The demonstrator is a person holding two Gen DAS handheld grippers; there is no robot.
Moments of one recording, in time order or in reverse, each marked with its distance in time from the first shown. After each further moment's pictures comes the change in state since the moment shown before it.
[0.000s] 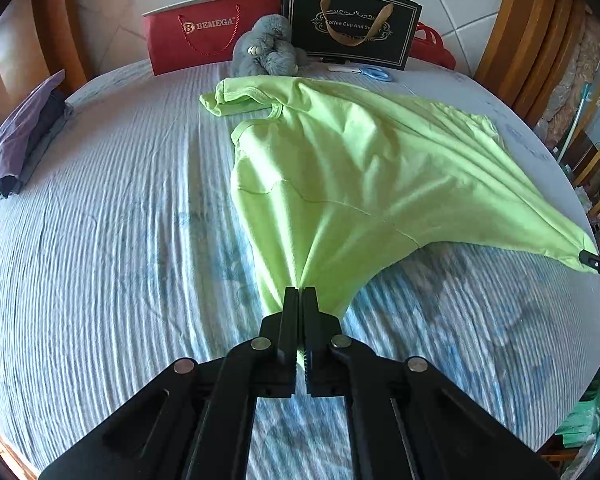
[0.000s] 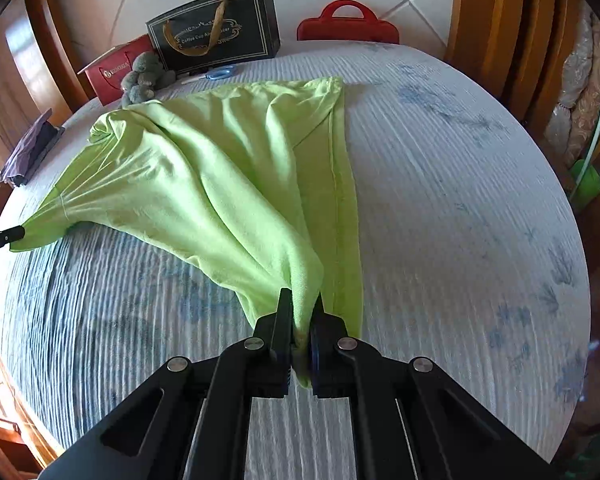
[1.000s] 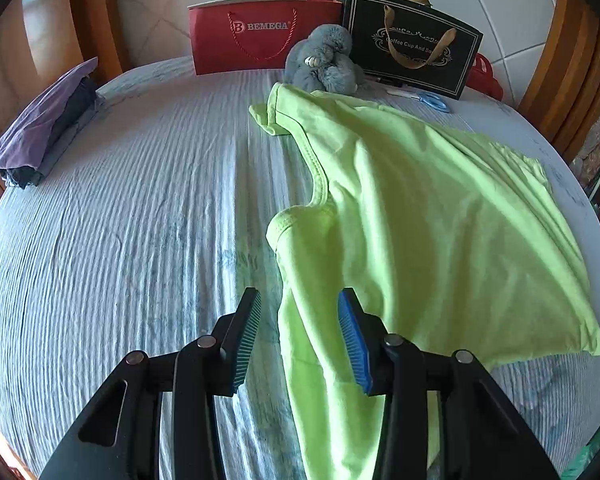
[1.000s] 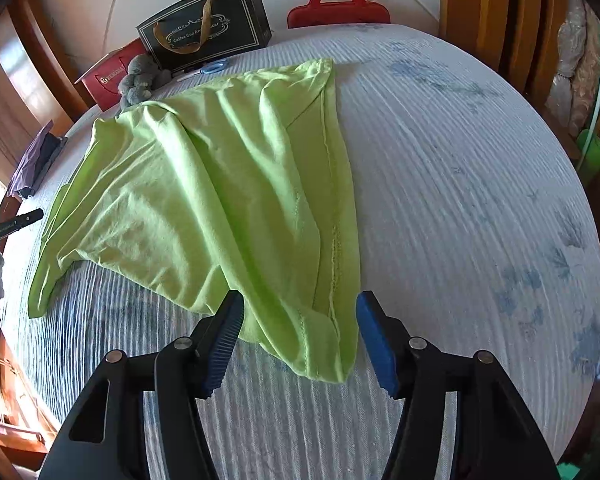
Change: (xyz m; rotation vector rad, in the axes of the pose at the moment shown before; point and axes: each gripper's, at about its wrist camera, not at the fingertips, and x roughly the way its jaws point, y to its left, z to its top) left arm 0.052 0.033 0.050 -0.107 -0.046 0.091; right arm 0.011 -0.010 -0.007 0.081 0.044 0.033
